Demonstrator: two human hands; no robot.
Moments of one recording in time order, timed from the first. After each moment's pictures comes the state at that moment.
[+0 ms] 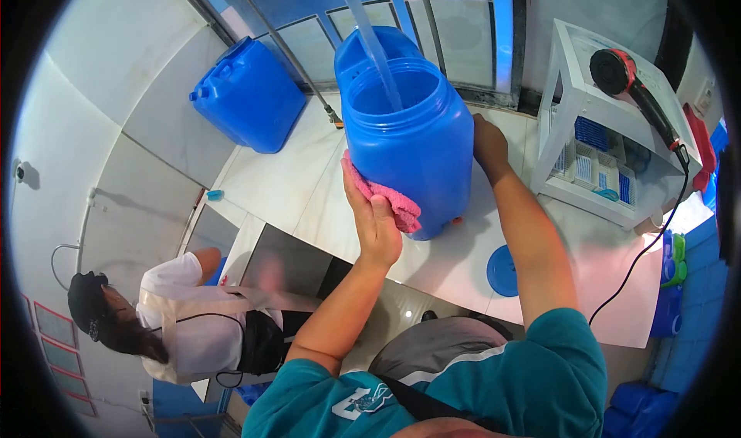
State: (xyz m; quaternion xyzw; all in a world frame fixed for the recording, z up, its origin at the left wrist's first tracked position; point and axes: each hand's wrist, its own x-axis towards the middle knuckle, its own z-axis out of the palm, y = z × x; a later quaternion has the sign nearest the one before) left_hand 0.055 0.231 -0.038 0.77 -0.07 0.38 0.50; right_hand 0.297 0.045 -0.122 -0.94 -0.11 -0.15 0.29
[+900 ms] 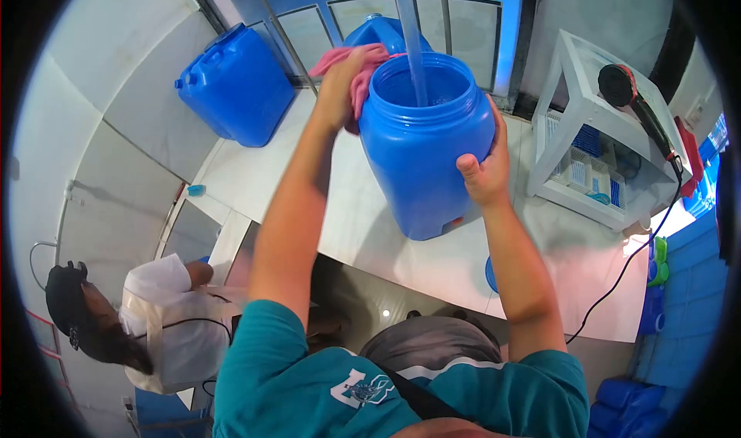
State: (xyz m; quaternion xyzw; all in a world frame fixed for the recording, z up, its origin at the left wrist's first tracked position) left_hand 0.208 0.332 0.079 0.69 -0.20 0.11 0.69; right_hand 0.162 0.081 -0.022 -0.57 -0.28 -0.22 0.74
